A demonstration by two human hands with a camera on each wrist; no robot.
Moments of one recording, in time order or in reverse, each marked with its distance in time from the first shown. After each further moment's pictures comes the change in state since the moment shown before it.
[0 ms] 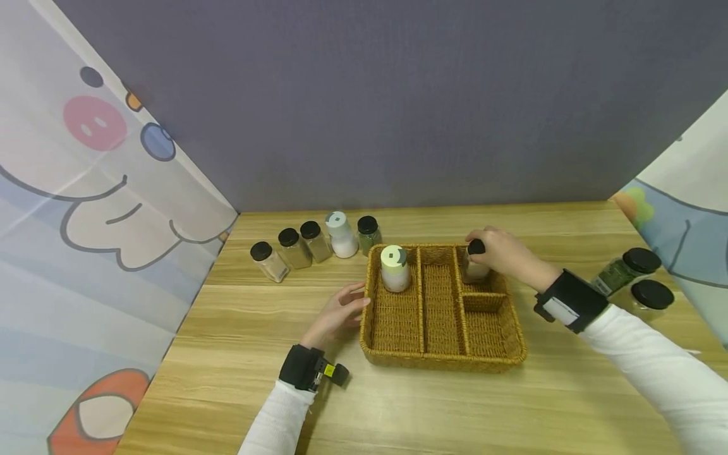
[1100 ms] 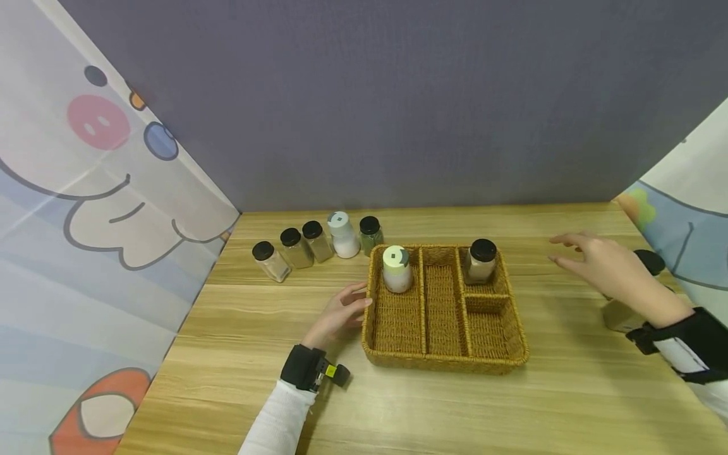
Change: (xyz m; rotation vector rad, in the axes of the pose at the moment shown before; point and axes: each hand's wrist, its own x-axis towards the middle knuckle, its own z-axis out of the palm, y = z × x) left_hand -0.001 0.000 0.001 -0.020 -0.005 0.014; right_hand -0.085 0.055 -0.047 -0.148 0.115 0.116
